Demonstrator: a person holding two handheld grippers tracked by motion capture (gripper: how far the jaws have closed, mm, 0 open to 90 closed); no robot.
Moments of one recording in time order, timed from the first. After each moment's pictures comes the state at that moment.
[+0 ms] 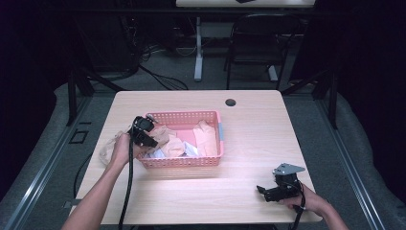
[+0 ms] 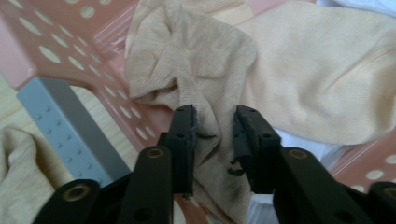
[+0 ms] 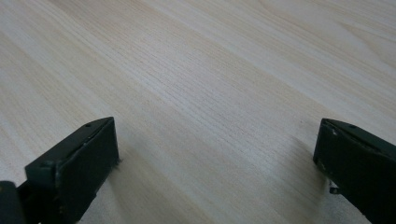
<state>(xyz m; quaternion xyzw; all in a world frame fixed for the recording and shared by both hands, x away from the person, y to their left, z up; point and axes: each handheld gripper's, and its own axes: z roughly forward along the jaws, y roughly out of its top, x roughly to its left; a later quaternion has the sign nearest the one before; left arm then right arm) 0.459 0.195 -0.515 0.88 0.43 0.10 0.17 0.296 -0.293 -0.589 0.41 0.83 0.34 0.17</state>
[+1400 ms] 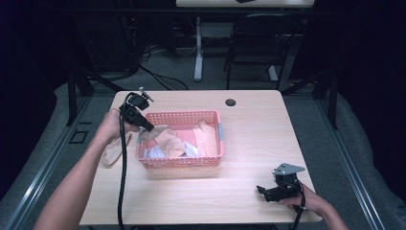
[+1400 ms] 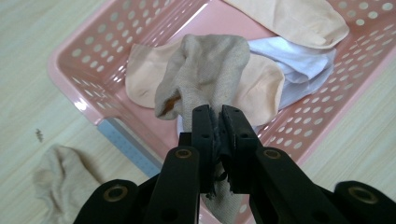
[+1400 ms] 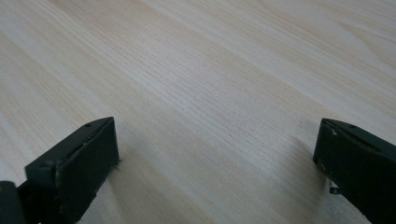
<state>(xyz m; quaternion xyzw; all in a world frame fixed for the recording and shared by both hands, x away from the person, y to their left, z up) 0.469 0.196 -0.411 0.91 0.37 0.03 0.19 0.297 -0.293 -0.589 0.41 0.83 0.34 0.17</state>
